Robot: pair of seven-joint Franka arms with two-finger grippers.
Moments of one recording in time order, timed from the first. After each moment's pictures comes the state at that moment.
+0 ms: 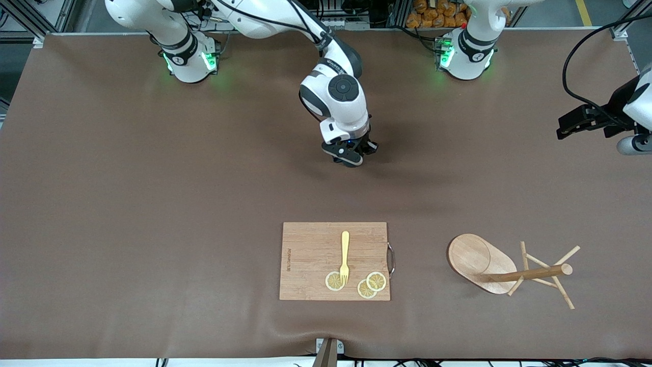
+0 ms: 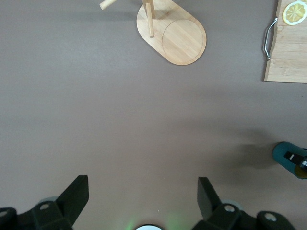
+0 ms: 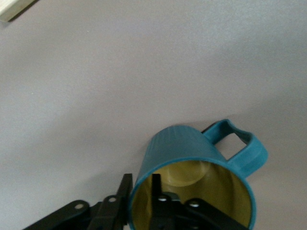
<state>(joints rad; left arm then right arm) 0.04 0.06 -0.08 -1.47 0.02 1.46 -0.07 0.99 0.74 -0.03 -1.50 0.19 2.39 1.34</state>
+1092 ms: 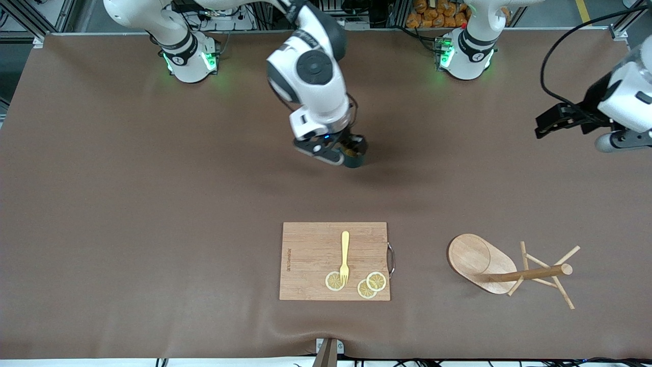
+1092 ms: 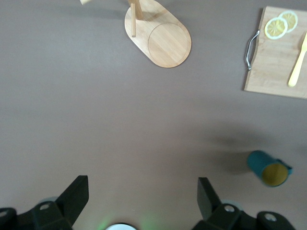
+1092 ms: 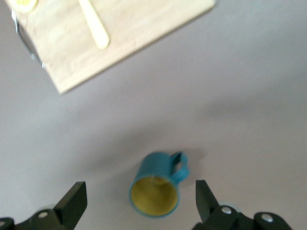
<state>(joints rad) 0.02 0.06 -0.18 -1.46 0.00 1.46 -0.32 0.84 0.51 -0.08 -1.44 0.19 2.03 1.16</state>
